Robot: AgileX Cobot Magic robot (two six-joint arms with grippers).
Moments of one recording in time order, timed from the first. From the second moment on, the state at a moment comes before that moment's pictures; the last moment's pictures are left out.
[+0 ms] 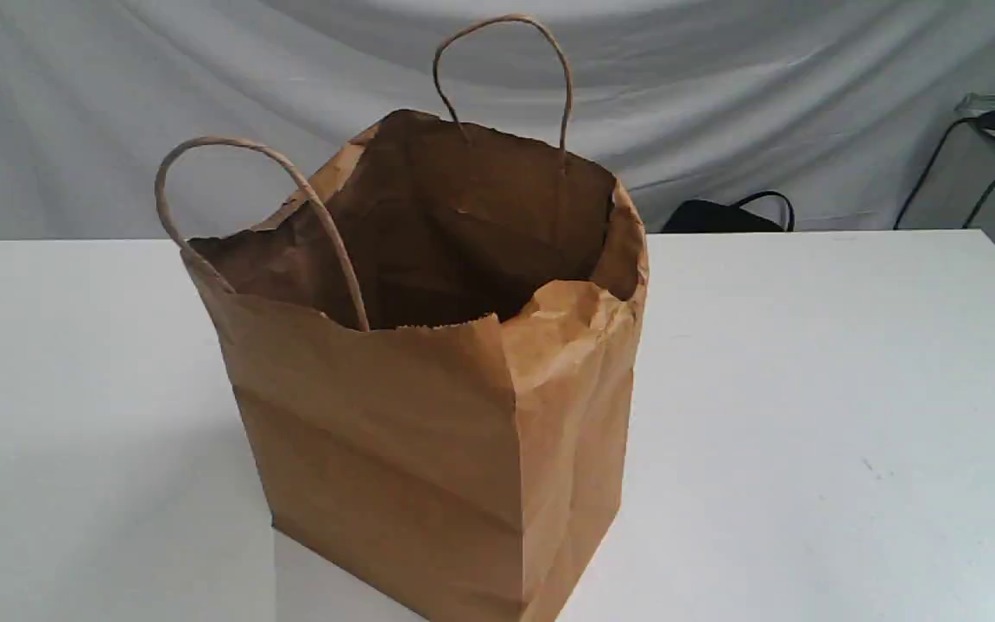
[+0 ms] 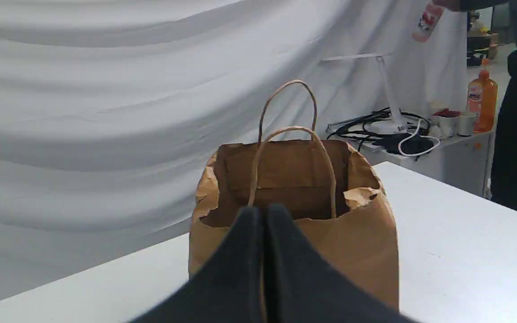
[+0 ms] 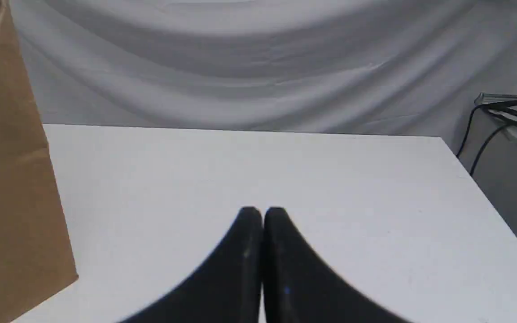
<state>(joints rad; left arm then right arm) -0.33 0.19 -0.62 -0.40 0.57 0.38 0.04 0.01 0.00 0.04 0.19 -0.05</state>
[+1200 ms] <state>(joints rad) 0.17 0.02 -0.06 -0.44 0.14 0.50 0.04 0.01 0.00 0.04 0.19 -0.05</state>
